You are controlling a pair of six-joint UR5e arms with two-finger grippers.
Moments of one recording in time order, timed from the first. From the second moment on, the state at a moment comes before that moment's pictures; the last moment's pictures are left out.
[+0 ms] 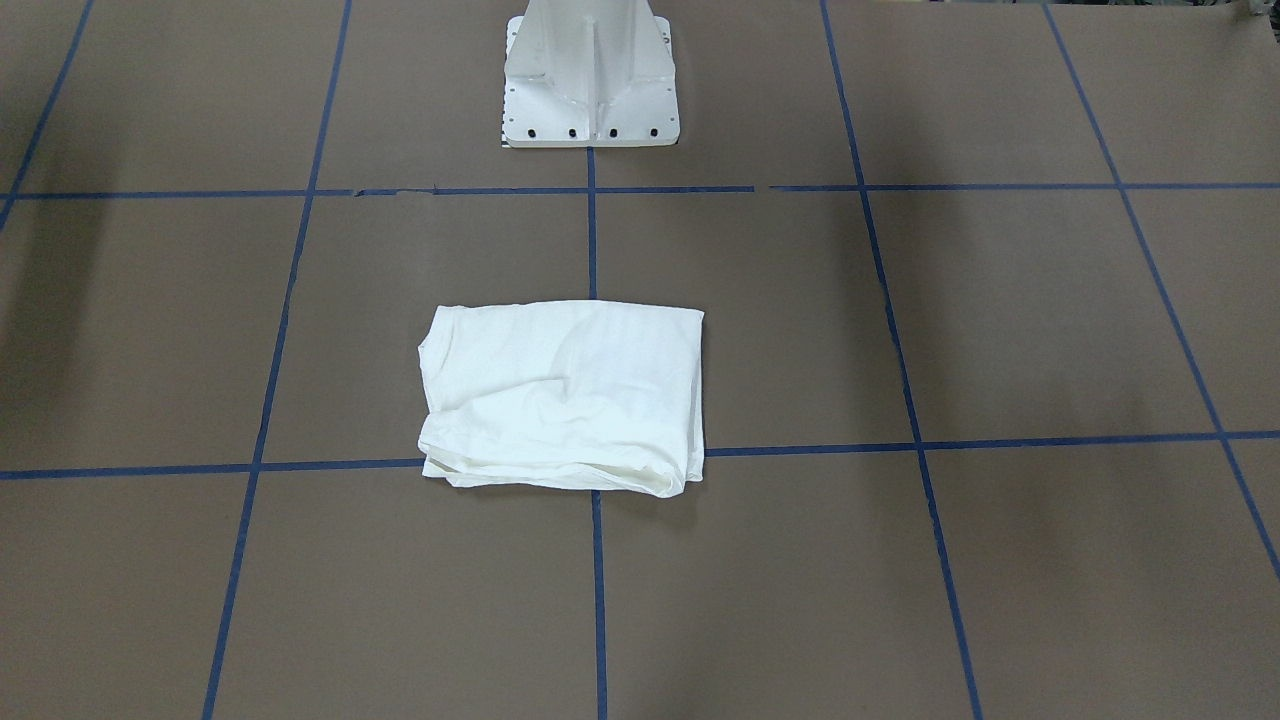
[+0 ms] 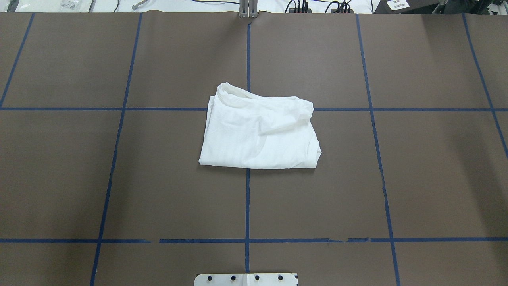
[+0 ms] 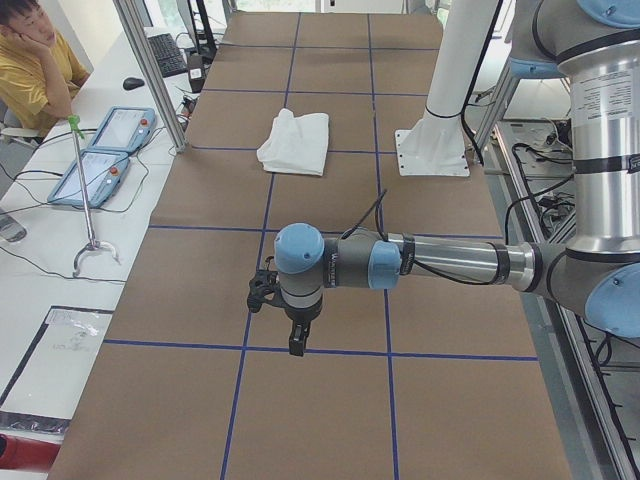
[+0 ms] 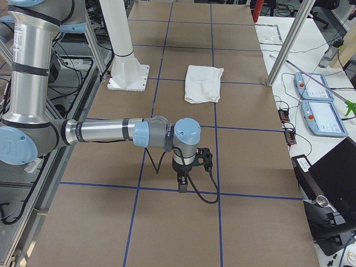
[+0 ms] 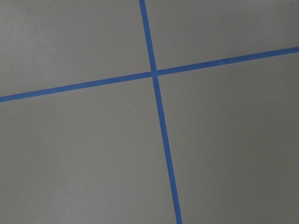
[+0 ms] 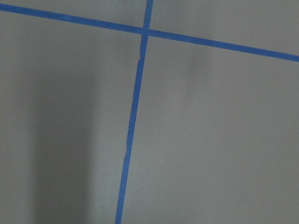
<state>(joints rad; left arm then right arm) -1.57 -1.40 -1.80 -1.52 -2.32 0.14 1.55 -1.75 1.84 -1.73 2.23 -0.16</state>
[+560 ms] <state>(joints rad) -1.57 -1.40 -1.80 -1.52 -2.32 0.13 1.55 -1.82 1.85 -1.73 2.22 -0.16</state>
